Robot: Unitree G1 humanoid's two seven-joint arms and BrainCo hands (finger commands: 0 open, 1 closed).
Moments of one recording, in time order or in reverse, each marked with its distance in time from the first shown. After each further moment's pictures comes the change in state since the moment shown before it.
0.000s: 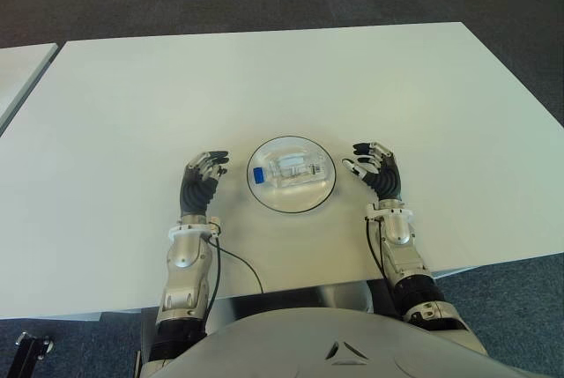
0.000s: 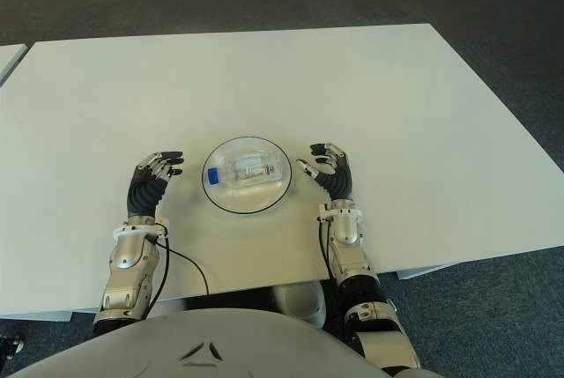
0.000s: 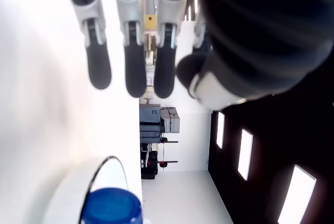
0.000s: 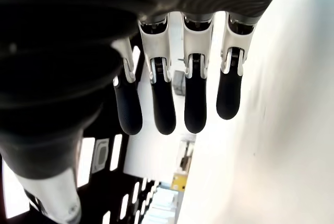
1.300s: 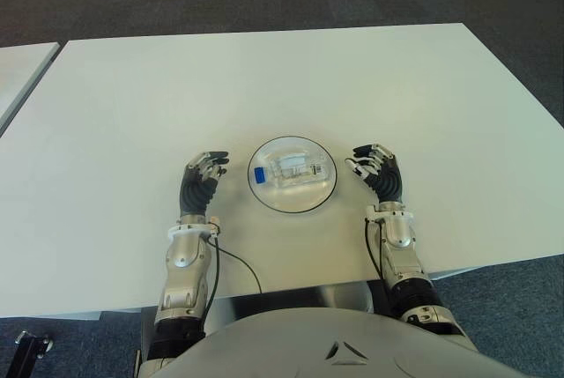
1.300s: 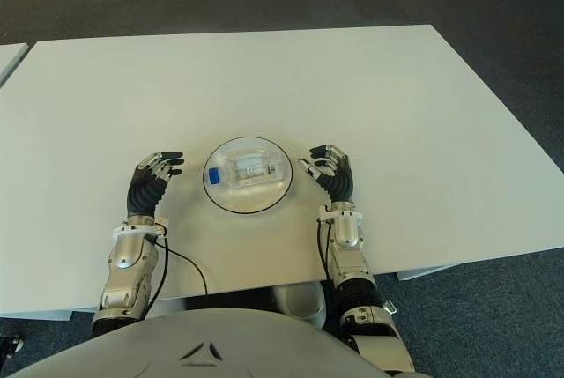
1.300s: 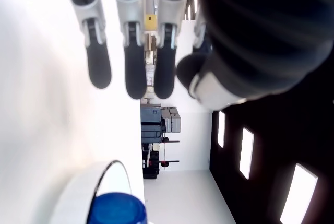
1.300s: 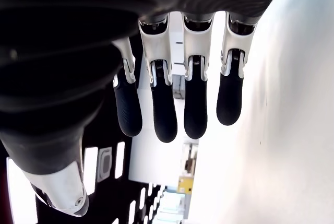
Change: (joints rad) left arm -0.004 0.012 -0.001 0.006 0.011 -0.001 -0.003; right arm 0.011 0.027 -0.050 -0.006 0.022 -0.017 0.057
